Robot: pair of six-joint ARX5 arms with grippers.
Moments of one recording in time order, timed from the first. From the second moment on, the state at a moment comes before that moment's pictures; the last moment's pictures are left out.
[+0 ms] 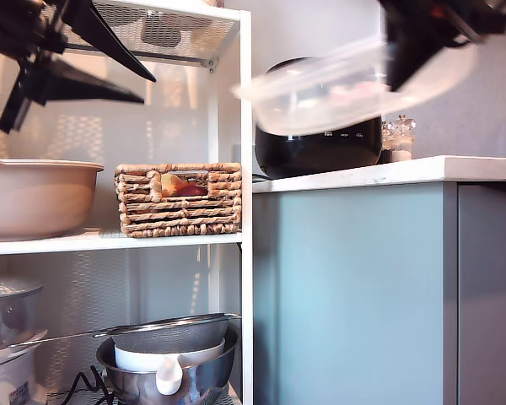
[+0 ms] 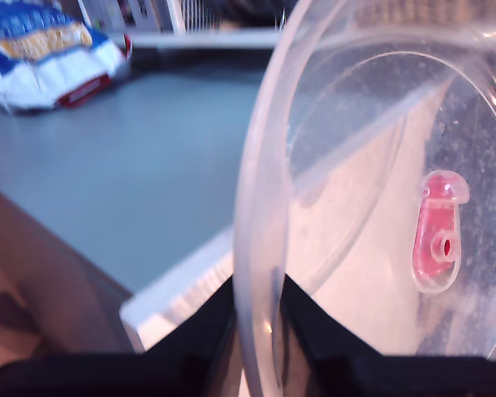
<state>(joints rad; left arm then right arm) -0.34 1.17 0.74 0.05 0.57 -0.84 0.85 1.24 1.12 -0.72 0.55 -1.08</state>
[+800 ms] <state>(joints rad) -0.44 1.19 0.75 0.19 0.56 -0.99 0.98 1.24 1.12 -0.72 0.55 -1.08</state>
